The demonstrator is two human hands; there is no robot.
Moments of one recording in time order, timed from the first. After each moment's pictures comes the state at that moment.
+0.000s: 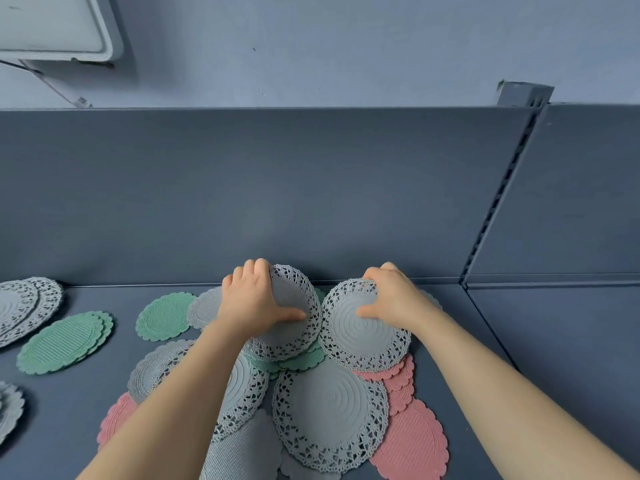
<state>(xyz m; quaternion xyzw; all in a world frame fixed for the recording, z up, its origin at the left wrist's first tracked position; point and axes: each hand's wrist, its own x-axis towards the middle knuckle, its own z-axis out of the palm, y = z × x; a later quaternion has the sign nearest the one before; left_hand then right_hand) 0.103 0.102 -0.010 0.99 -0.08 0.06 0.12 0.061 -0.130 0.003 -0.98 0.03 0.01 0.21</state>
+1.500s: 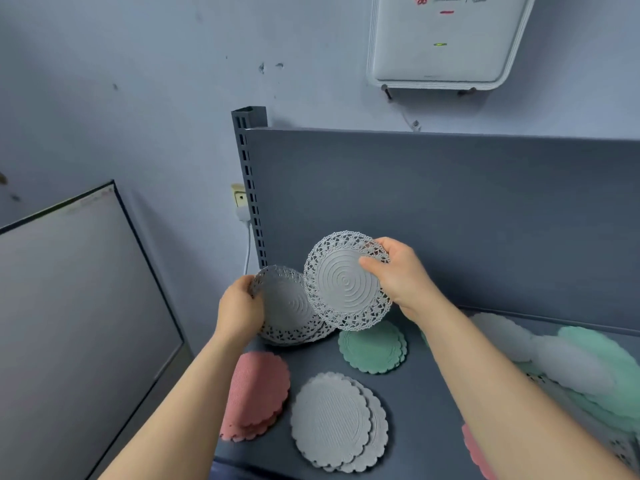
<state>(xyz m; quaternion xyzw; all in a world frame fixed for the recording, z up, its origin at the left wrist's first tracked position) 0.113 0.554 0.005 0.88 0.16 0.13 0.42 0.133 0.322 0.060 -0.80 -0.06 -0.04 0.59</state>
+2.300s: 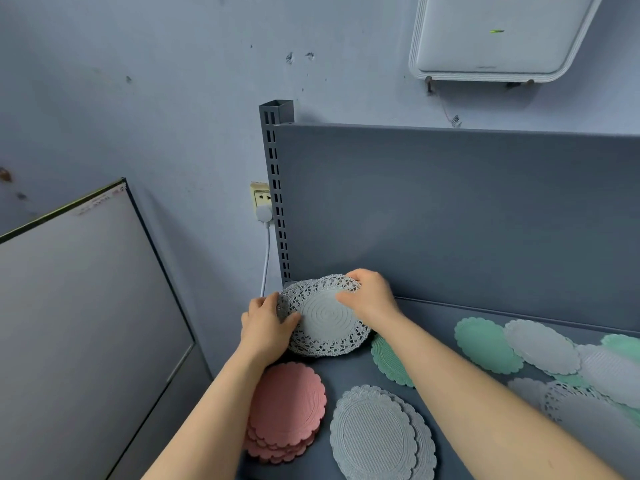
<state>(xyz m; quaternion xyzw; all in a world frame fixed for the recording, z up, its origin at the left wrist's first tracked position) 0.121 0.577 -0.021 0.93 0.14 -0.01 0.34 0.174 0.399 -0.004 -0.91 -0.01 0.01 0.41</state>
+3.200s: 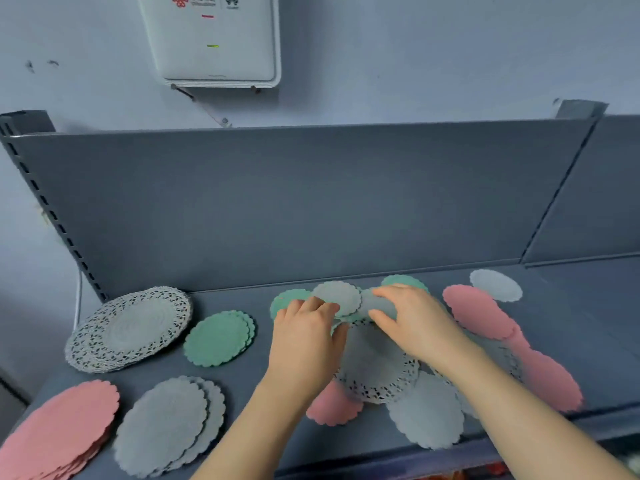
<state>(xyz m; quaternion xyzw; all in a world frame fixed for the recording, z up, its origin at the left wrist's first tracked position) 0.018 0.280 0.011 0.93 -0.25 0.17 0.19 -0.011 0.110 0.039 -0.99 0.06 -0.05 0.14</state>
